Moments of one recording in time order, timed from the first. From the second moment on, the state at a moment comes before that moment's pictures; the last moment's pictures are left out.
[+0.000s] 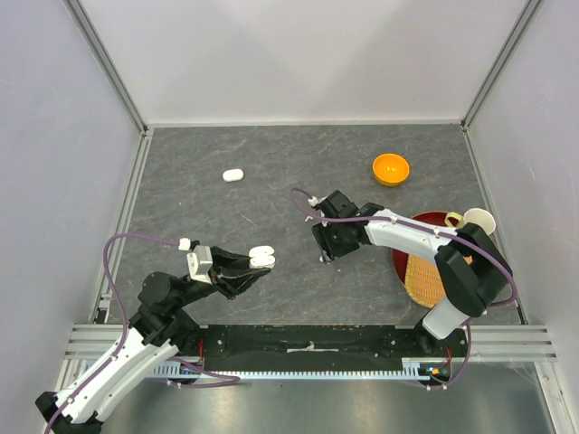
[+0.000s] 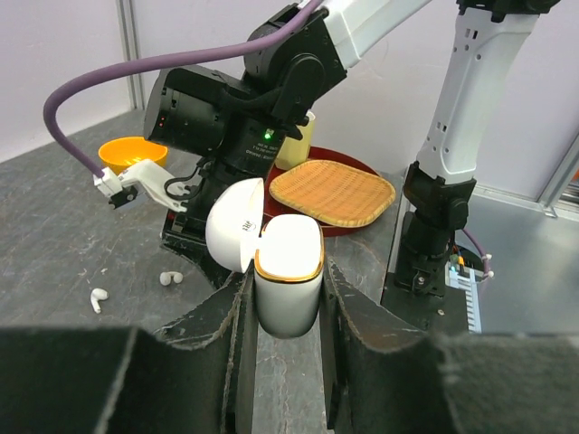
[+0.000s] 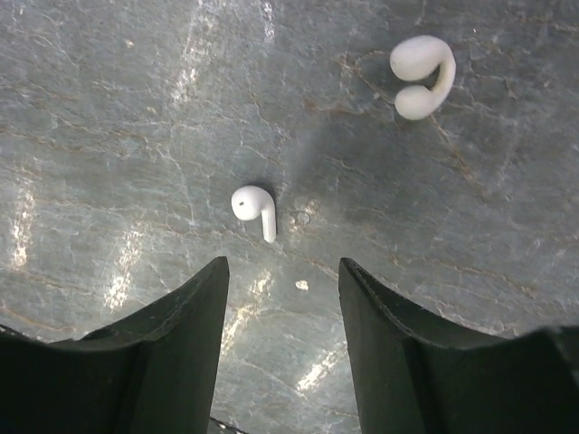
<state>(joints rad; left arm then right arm) -0.71 0.19 0.22 0.26 0.47 -0.24 0.71 1.61 1.00 -0.56 -0.03 0.28</state>
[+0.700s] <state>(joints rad) -0.71 0.19 0.22 0.22 0.47 -0.24 0.76 1.71 1.05 -0.49 -0.01 0.22</state>
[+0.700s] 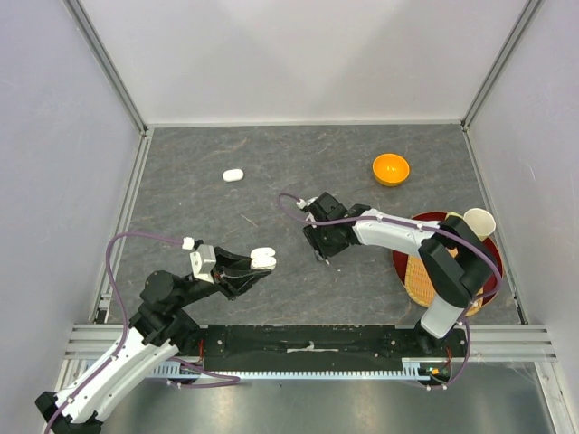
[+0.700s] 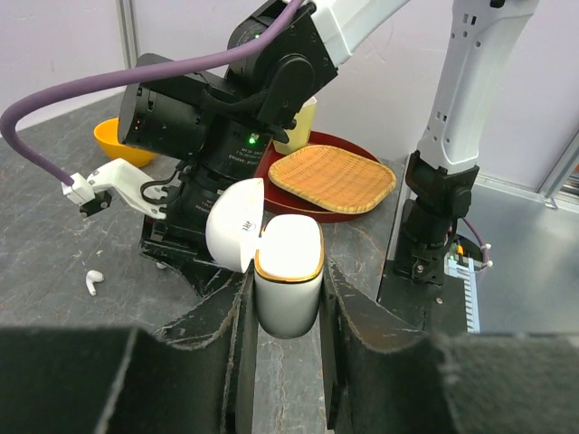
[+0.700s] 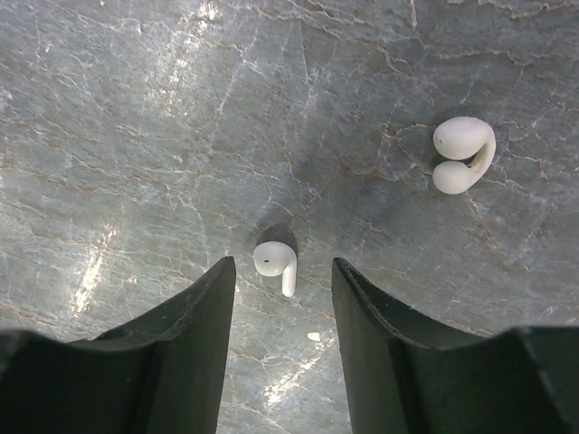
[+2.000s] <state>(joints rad) -0.71 0.21 0.22 0.22 0.47 -0.24 0.79 1.75 1.05 -0.48 0.08 0.39</state>
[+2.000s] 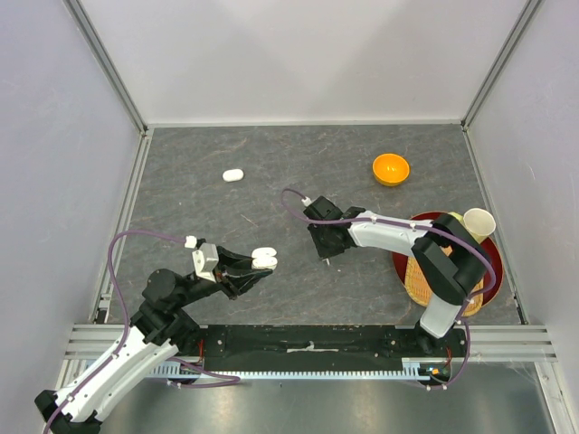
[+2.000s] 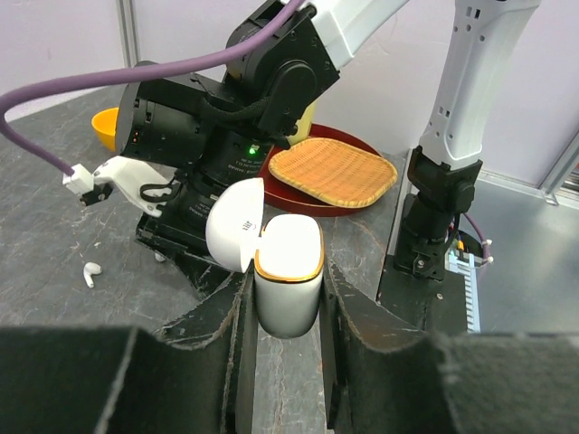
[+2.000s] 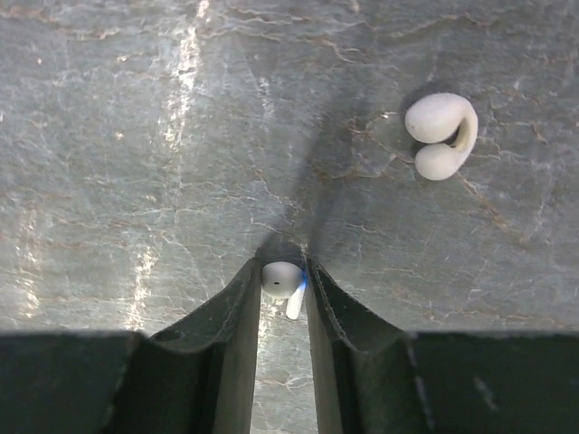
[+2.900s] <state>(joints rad) -0.71 0.23 0.22 0.22 0.45 -0.24 0.82 1.68 0.96 -0.38 0.19 0.54</state>
